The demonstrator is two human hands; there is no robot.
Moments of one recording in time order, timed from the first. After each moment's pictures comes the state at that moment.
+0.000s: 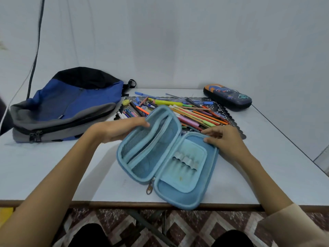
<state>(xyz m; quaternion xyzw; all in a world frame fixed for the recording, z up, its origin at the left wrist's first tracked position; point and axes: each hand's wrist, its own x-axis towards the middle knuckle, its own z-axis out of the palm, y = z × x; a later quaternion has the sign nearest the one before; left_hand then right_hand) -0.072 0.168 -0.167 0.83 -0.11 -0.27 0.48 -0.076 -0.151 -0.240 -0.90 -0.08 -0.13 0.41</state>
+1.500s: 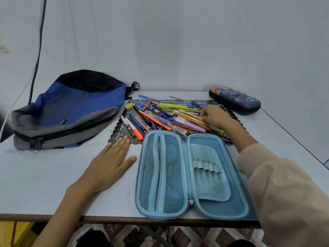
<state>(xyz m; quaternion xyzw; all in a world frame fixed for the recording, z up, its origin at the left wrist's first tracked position) -0.089 0.223 -0.270 0.99 -0.14 0.02 0.08 0.043 -0.125 -0.199 -0.99 -0.05 -0.03 0.16</state>
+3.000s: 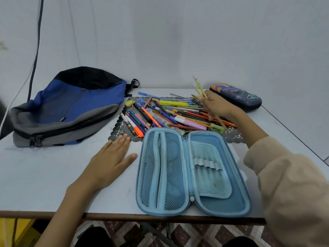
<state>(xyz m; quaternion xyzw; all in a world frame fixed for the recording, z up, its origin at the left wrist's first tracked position) -0.091 0.221 -0.267 0.98 -0.14 0.03 0.10 0.032 -0.124 -0.172 -0.91 -0.08 0.00 0.40</state>
